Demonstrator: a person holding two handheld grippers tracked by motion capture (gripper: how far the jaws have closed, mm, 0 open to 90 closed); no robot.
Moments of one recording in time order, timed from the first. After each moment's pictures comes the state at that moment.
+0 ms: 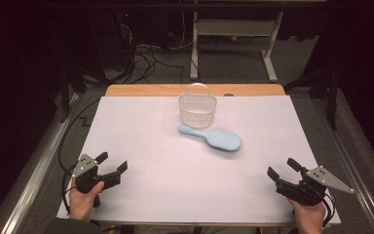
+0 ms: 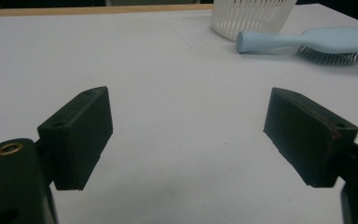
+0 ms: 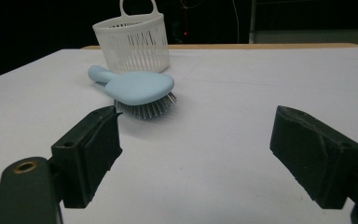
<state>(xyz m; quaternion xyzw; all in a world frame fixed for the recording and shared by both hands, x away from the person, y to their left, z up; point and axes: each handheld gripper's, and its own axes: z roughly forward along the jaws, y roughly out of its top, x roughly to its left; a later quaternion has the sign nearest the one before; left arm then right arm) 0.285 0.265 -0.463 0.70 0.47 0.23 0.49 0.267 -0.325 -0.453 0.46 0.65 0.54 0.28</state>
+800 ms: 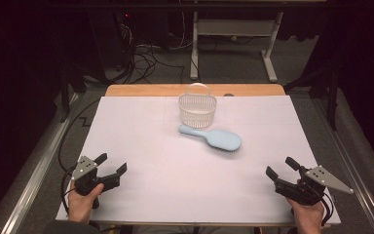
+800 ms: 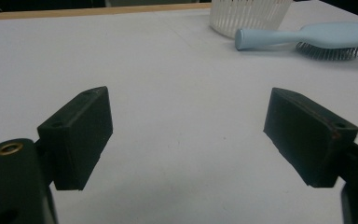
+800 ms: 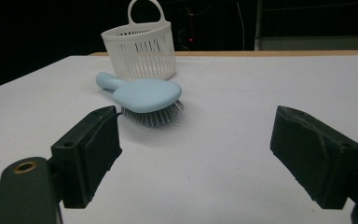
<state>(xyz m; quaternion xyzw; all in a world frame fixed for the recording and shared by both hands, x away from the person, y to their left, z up) 0.279 0.265 -0.463 0.71 0.46 0.24 0.48 0.267 -0.321 -0.451 0.45 0.65 0.55 0.28</state>
